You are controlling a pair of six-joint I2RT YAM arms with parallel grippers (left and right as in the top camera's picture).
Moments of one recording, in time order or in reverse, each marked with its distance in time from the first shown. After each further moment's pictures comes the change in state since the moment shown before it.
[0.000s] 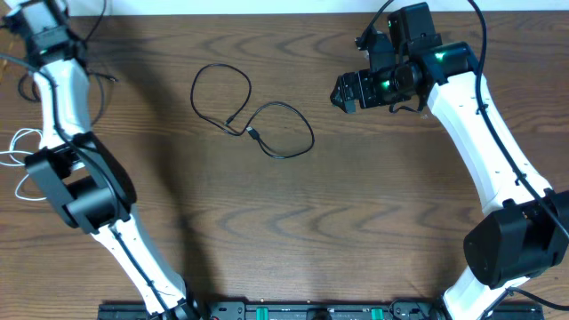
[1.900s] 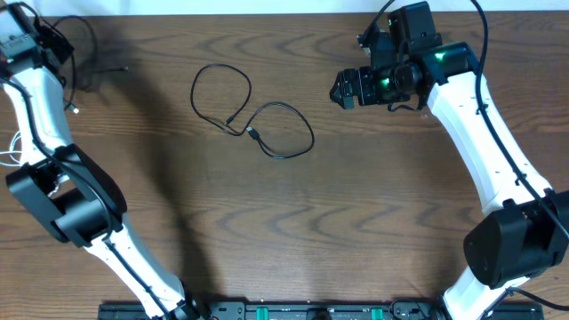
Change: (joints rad) left arm 0.063 -0.084 -0.016 -0.132 0.154 -0.027; right arm 0.000 0.000 0.000 0.015 0.000 0.063
